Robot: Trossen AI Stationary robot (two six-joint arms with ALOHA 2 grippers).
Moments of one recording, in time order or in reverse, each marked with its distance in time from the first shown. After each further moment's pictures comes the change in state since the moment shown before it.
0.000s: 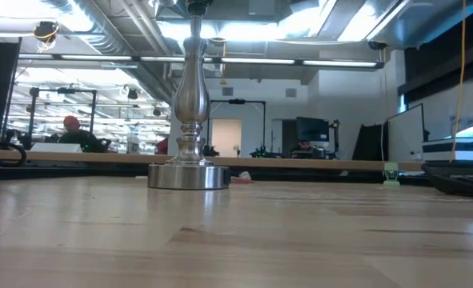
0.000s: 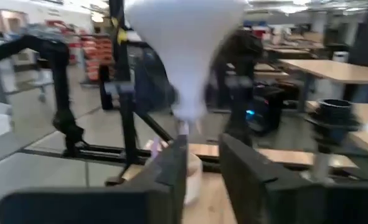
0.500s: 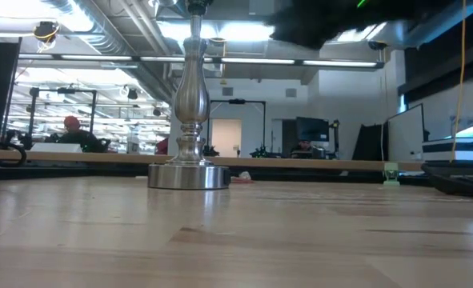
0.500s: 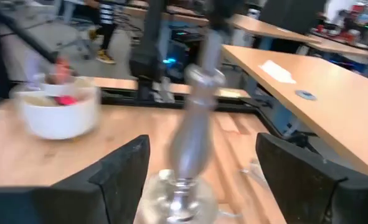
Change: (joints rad) left arm 0.022 -0.252 0.001 -0.034 -0.183 0.247; right arm -0.199 0.235 -0.143 0.188 0.158 -0.127
